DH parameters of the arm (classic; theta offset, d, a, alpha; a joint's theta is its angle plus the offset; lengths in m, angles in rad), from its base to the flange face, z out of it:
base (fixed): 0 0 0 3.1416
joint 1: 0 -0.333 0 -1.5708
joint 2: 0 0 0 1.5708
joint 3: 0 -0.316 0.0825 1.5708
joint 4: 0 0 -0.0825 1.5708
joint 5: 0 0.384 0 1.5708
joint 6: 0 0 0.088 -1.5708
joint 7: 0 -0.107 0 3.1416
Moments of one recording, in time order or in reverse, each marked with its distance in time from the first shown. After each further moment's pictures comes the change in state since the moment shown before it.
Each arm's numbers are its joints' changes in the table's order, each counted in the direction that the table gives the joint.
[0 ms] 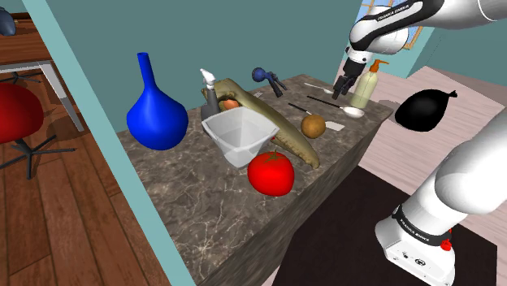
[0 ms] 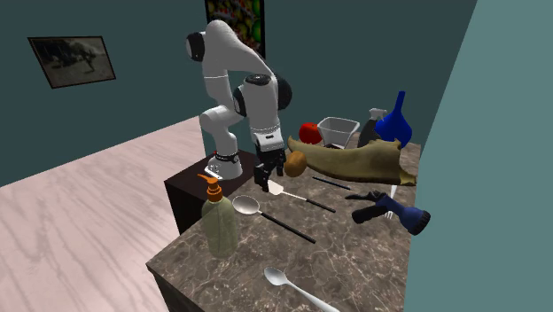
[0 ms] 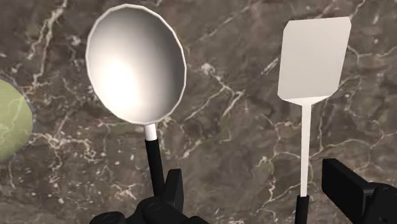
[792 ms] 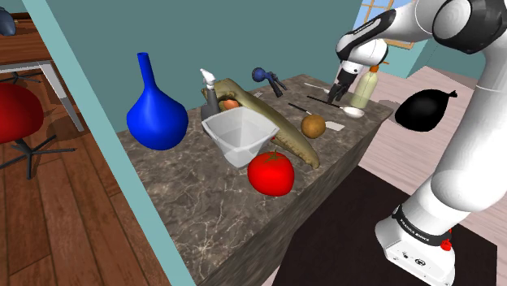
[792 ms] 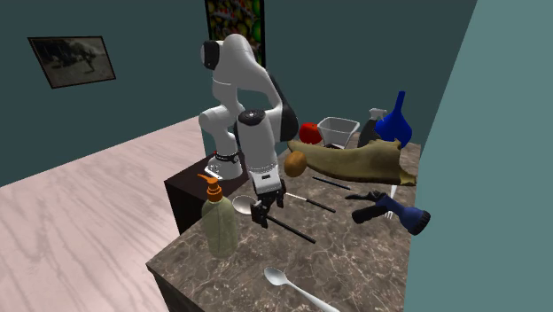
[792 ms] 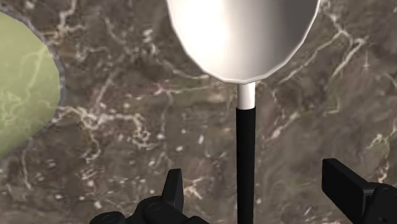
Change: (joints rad) arm 0.081 -0.343 0.030 -0.213 0.260 0.050 0.239
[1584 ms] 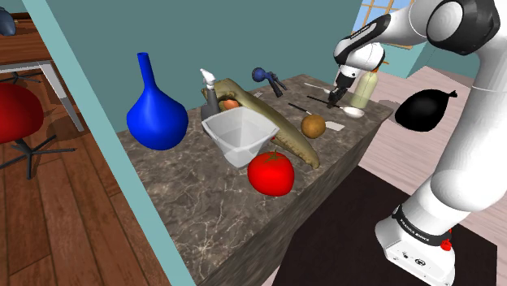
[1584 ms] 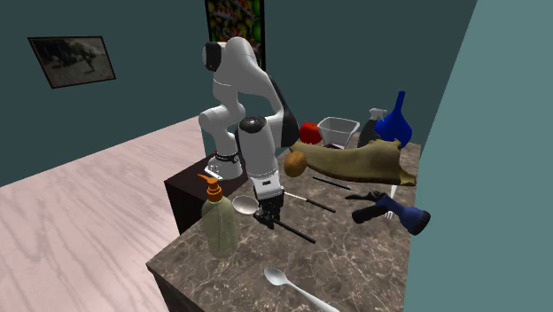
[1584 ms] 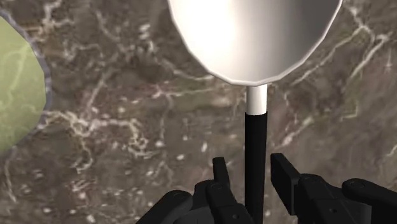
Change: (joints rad) arm 0.006 -0.031 -0.009 0.008 0.026 0.036 0.018
